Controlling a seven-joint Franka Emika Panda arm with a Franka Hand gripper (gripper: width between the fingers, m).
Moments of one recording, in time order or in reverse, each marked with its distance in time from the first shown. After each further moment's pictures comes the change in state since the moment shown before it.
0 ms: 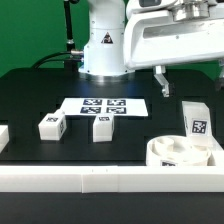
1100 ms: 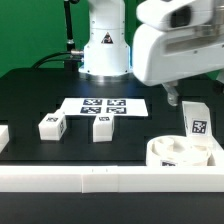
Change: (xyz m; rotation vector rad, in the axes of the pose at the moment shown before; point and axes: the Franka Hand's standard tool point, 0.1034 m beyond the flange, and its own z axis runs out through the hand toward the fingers) arm 0.001 -0.009 0.012 0.044 -0.416 -0.518
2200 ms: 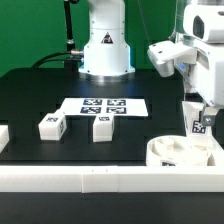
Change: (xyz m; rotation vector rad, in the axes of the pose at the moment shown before) arm 0.004 0.008 0.021 -0.072 0.018 -1.025
